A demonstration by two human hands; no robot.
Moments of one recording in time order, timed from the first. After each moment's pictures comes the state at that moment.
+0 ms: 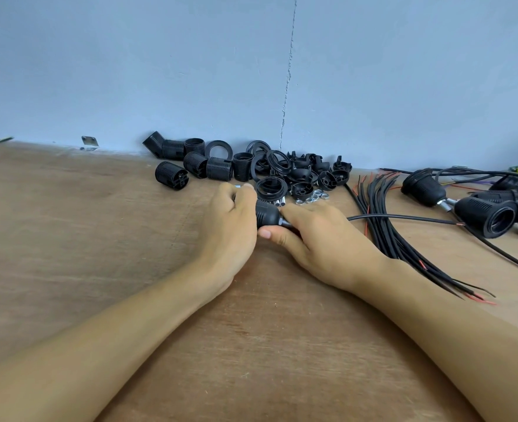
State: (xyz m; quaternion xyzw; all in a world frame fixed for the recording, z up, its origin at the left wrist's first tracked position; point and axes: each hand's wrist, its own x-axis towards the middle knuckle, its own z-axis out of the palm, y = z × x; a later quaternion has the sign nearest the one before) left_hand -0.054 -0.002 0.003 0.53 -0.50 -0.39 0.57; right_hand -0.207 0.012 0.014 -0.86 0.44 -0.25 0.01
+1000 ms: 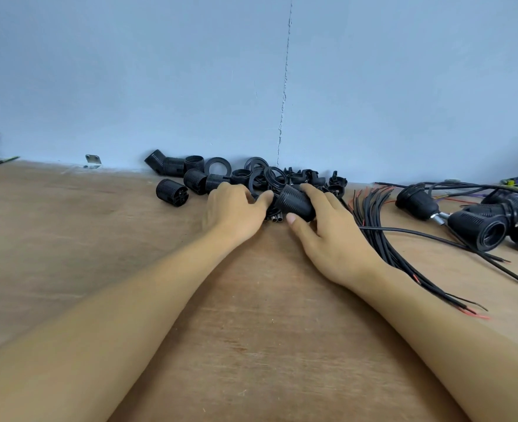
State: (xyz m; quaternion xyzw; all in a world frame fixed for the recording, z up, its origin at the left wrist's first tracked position) left_hand -0.054 -0.077 0.009 0.66 -0.66 -0.11 0.34; right_hand -0.223 -0.010 0.007 -0.74 0.57 -0.33 0.09
